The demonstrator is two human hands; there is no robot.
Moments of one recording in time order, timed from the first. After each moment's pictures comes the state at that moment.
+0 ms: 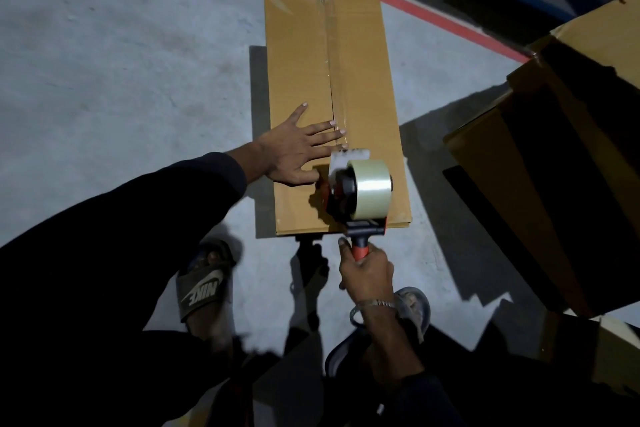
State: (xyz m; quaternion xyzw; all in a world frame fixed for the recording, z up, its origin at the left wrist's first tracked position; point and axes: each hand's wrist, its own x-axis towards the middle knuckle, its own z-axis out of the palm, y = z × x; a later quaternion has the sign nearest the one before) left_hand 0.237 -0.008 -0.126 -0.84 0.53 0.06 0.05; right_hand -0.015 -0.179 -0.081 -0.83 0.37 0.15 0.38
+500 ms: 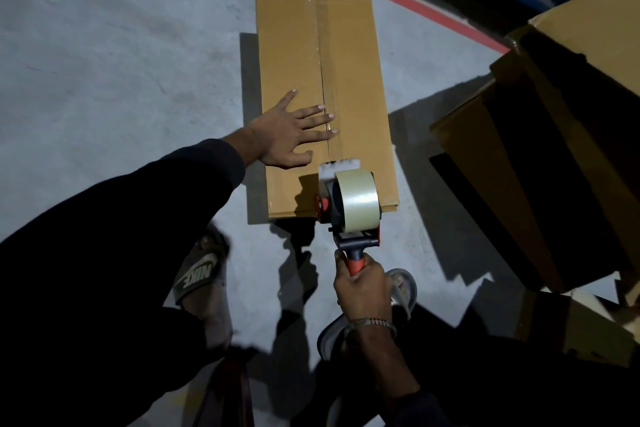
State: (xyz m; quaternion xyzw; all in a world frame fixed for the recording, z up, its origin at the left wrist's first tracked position) left_hand 0.233 -0.004 -0.124 -0.86 0.51 0.05 0.03; right_hand -0.075 -0.170 -0.067 -0.85 0.38 0.14 0.32
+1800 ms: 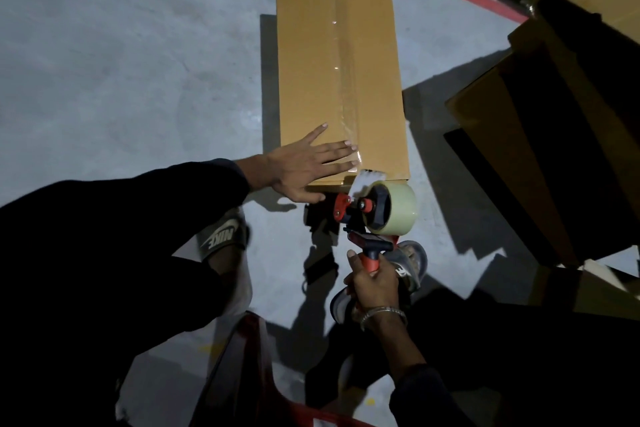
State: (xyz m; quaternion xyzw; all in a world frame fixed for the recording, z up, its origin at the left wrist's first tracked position) left_hand 0.119 -0.006 -0.124 -0.79 0.60 0.06 -0.01; right_hand -0.133 -0.169 -0.056 -0.70 0.47 0.14 0.53
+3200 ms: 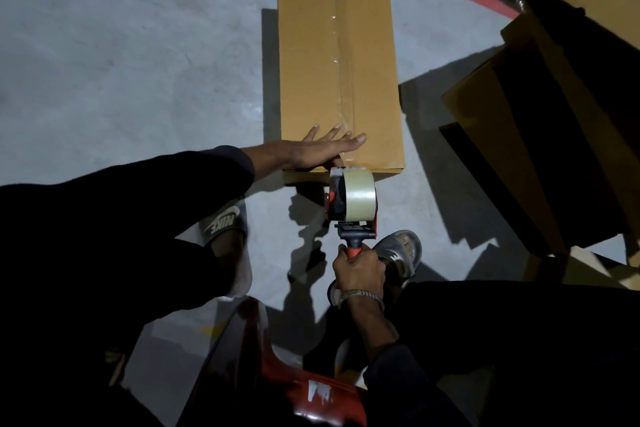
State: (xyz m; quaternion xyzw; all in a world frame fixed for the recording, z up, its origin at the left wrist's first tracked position) left_hand 0.104 -0.038 -0.071 -0.79 0.26 0.48 -0.30; right_hand -0.136 -0.147 -0.028 -0.81 0.45 0.19 0.32
